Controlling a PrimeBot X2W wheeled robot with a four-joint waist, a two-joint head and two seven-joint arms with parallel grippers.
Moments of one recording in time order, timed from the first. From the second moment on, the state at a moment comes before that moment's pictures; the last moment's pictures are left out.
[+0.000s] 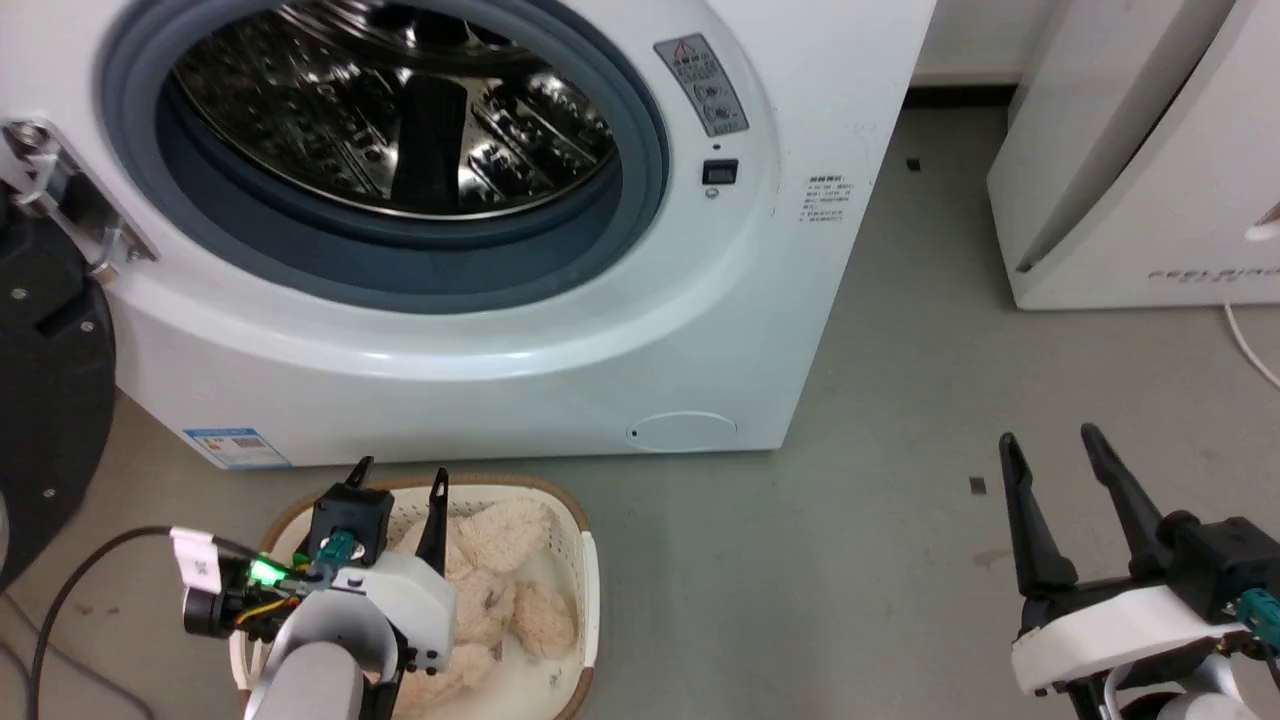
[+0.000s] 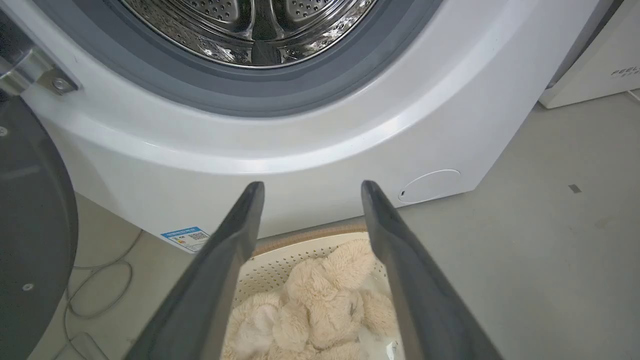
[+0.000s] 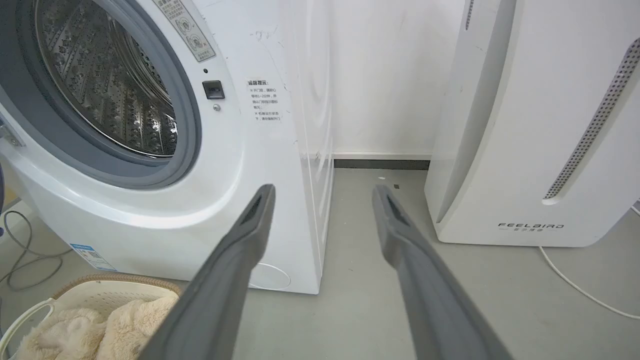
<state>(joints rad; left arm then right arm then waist) -0.25 0.14 -0.09 0.44 0.02 0.00 -0.08 -0.04 -0.05 -0.06 -0.01 0.11 0.13 -0.09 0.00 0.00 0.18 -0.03</state>
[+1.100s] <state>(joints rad) -0.57 0.33 -0.24 0.82 0.09 -0.04 0.14 -0.19 -0.05 -0.07 -0.06 0.19 0.13 -0.16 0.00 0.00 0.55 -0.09</state>
